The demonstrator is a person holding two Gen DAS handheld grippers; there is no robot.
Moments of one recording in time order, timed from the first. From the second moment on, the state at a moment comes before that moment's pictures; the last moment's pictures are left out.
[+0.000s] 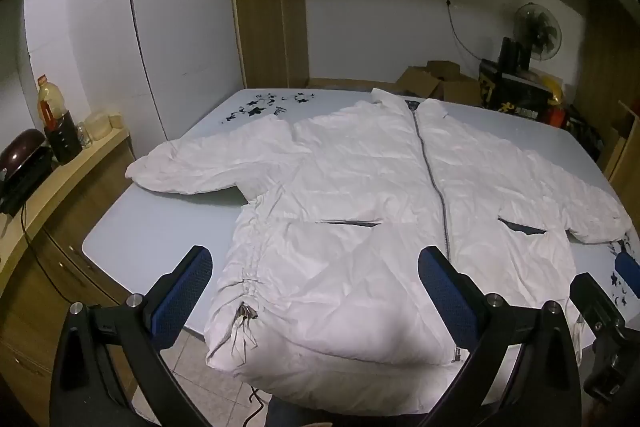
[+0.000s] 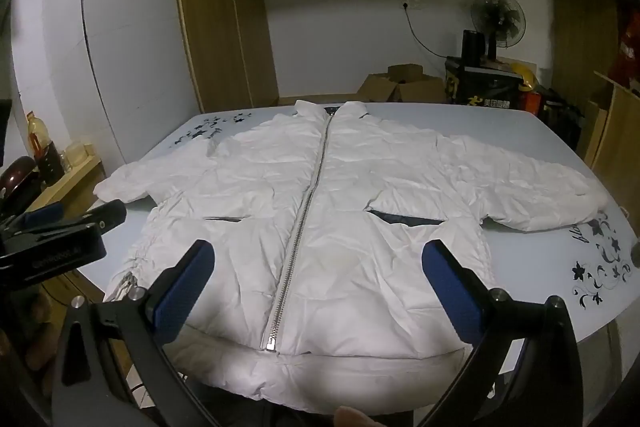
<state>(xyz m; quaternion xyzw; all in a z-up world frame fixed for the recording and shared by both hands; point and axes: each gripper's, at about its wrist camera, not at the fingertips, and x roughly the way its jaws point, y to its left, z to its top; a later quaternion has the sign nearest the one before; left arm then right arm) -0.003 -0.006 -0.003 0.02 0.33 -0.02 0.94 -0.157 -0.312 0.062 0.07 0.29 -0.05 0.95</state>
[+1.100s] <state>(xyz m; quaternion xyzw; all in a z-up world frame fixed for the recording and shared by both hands) -0.003 0.004 -0.008 0.02 0.34 -0.01 0.94 -0.158 -0.314 0.060 0.06 0.29 -0.05 0.95</state>
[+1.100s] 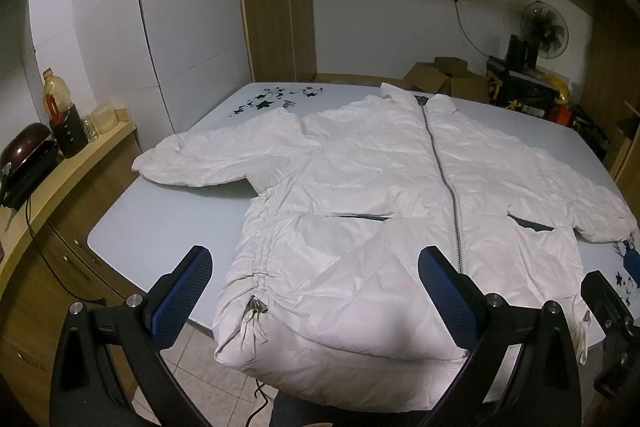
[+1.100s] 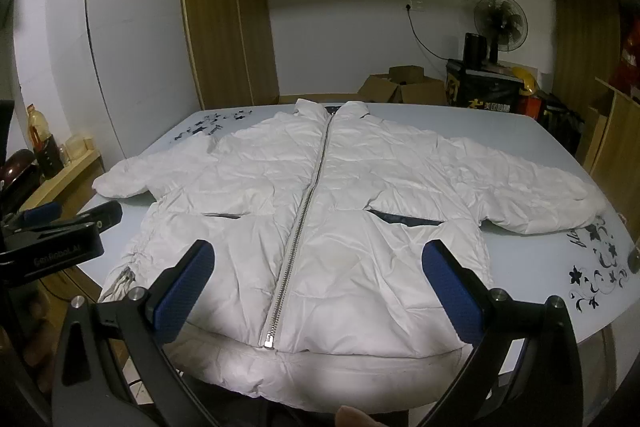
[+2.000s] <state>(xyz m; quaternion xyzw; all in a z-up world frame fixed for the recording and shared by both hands) 0.001 0.004 -0.012 0.02 0.35 0.00 0.94 -0.158 -0.315 0.059 0.06 0.30 -0.06 0.95</state>
